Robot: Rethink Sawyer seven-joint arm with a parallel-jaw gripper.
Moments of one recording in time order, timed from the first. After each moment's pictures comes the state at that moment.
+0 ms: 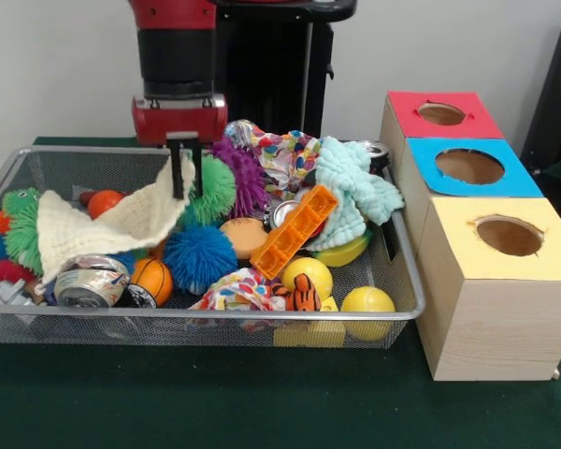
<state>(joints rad) -0.78 -0.72 0.42 1.91 -0.75 0.23 1.74</state>
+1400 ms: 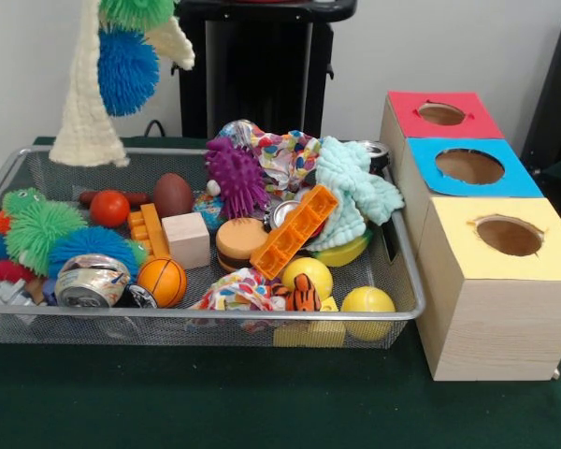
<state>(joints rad) -0.98 -1.33 0.63 2.03 -0.34 0.75 1.67</state>
